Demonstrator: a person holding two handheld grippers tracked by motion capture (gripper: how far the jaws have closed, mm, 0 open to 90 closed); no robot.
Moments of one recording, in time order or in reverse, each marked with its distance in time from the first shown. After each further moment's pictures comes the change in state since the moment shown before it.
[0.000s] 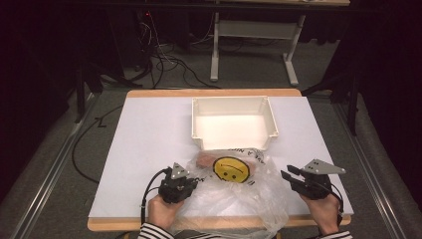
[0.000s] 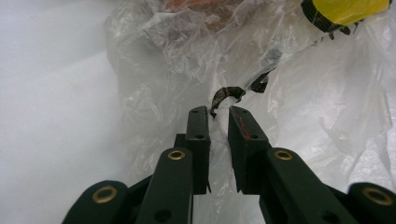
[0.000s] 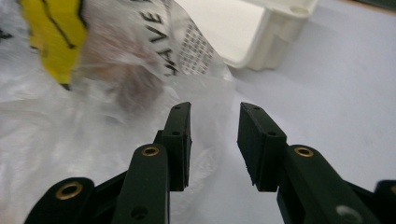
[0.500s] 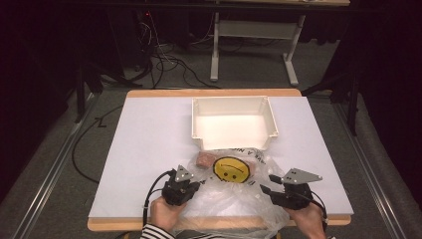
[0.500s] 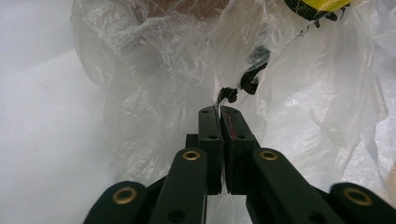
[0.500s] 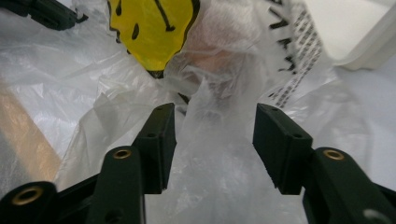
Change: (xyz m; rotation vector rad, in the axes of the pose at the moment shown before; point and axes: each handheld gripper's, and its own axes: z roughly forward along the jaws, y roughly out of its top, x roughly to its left) left arm -0.006 -0.002 0.005 0.018 -0.030 0.036; right arm 0.049 0.001 0.019 0.051 0.132 -0.062
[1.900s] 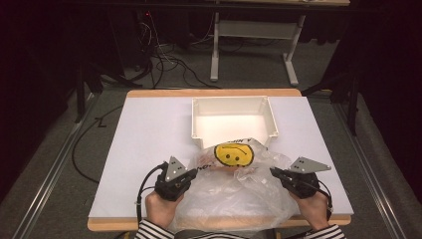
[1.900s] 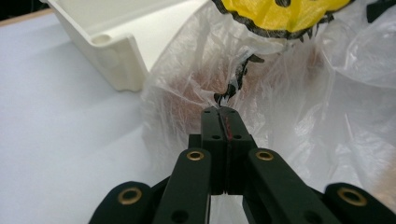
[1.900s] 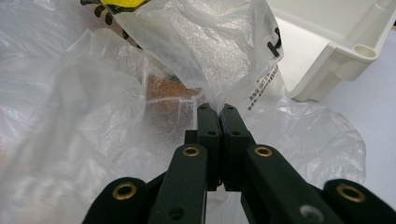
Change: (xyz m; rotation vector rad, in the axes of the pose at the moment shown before) left arm -0.007 0.032 -0.049 -0.216 0.086 0.054; right arm -0.026 0.019 -0.011 -0.052 -0.047 -0.029
